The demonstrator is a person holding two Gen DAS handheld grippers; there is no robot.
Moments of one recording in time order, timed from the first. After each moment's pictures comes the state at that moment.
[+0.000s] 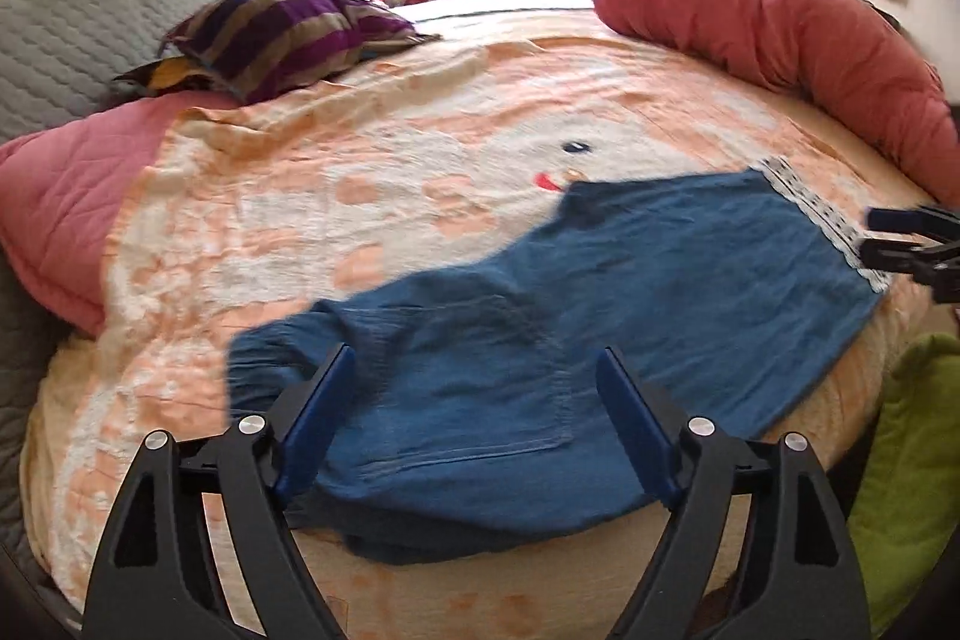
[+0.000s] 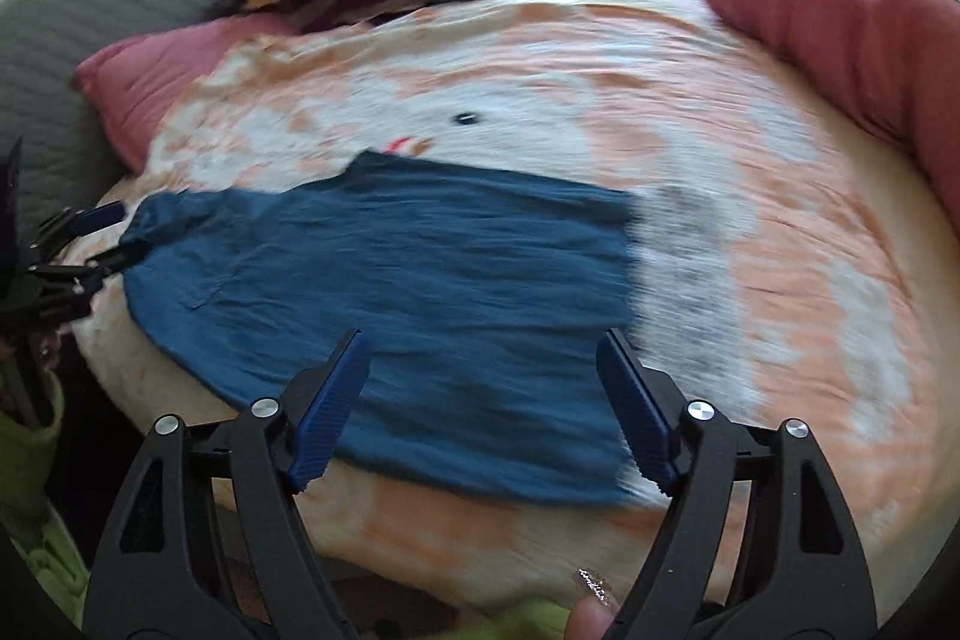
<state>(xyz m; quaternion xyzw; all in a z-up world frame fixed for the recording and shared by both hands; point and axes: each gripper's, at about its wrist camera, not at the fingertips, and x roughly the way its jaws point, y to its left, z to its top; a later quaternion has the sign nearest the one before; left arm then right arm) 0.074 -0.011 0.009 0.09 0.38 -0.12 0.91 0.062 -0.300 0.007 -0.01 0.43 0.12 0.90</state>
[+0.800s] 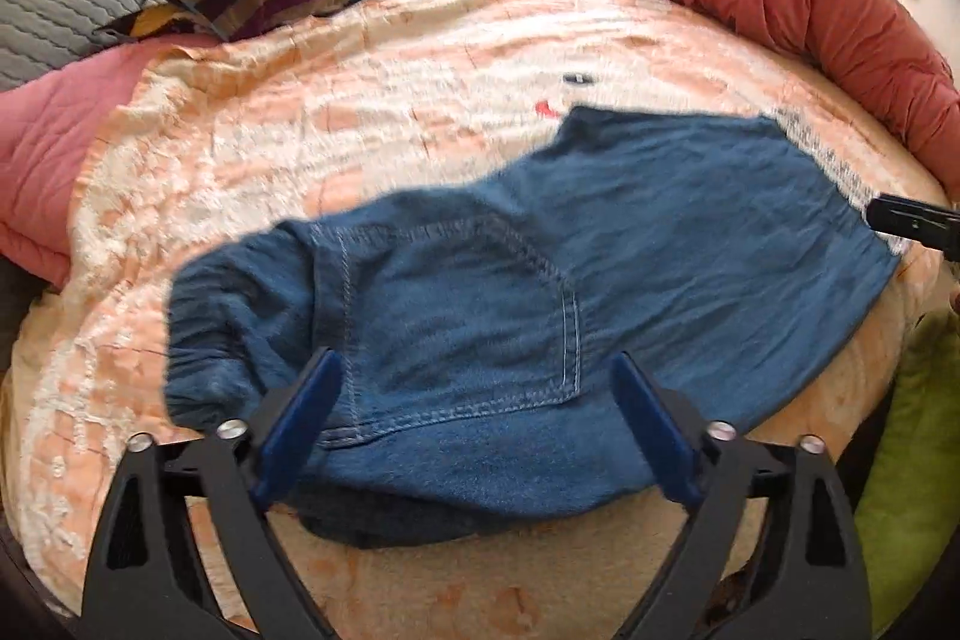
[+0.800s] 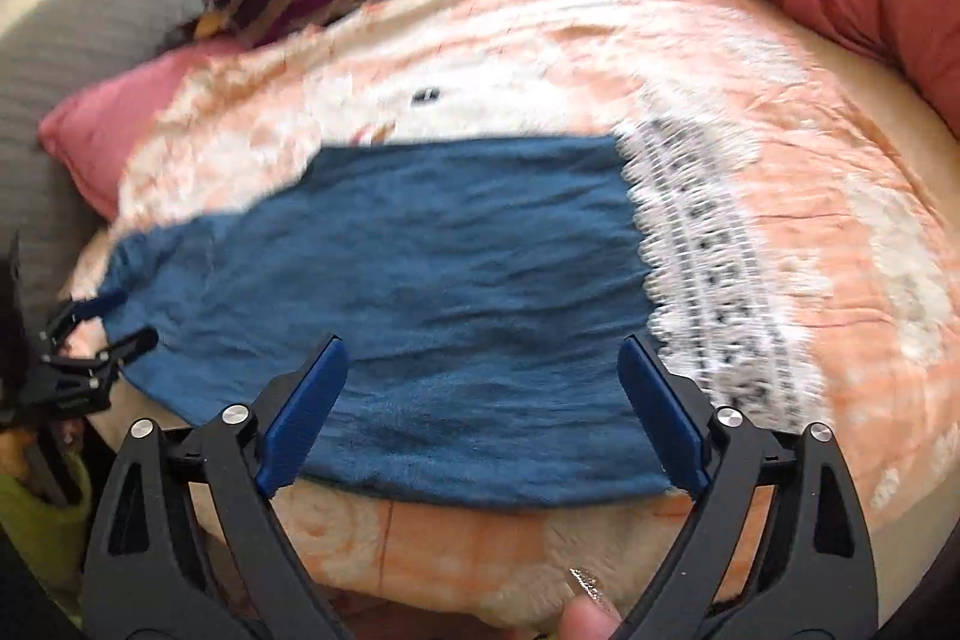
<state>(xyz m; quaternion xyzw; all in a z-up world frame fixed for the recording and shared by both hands) 0.078 -0.003 -0.021 0.08 0.43 -0.11 0.89 0.059 -0.322 -0.009 0.09 0.43 0.07 0.89</state>
